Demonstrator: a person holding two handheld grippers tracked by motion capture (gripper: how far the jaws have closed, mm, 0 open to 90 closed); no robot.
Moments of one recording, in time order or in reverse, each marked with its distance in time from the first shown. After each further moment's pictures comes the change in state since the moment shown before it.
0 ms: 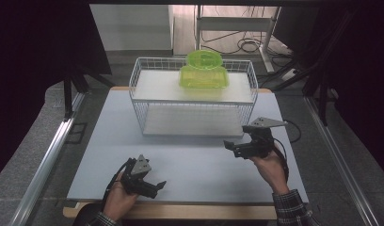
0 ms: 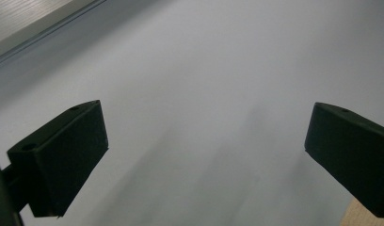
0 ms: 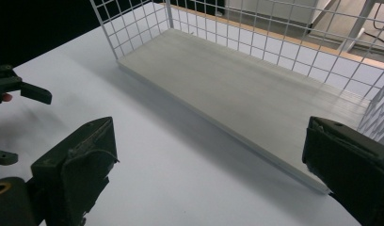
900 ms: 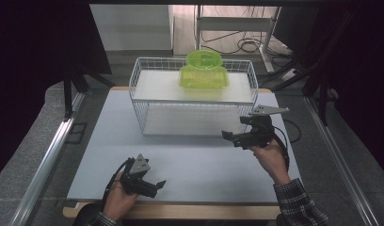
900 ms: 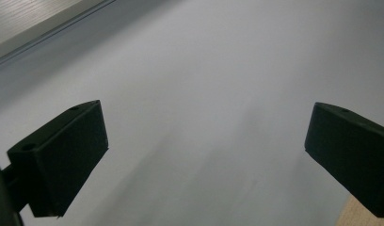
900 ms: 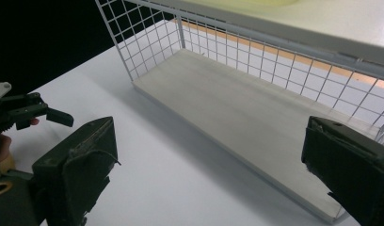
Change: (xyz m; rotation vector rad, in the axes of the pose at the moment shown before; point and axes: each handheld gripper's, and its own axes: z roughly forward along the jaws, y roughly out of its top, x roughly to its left) left arm 0.001 0.000 -0.002 -0.019 -0.010 -0.022; right arm 0.000 0.035 -0.005 -0.013 0.048 0.016
